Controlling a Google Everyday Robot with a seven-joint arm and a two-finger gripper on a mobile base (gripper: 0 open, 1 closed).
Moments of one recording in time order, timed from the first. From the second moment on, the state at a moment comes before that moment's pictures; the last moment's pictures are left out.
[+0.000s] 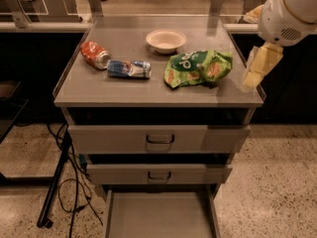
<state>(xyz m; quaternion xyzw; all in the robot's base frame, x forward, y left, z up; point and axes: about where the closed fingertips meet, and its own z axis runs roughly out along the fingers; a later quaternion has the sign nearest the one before) 0.570 -0.205 0.970 -0.63 0.73 -0.06 0.26</state>
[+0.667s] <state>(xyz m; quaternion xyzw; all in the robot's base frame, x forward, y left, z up) 0.620 -0.196 0.967 -0.63 0.72 -0.05 0.29</state>
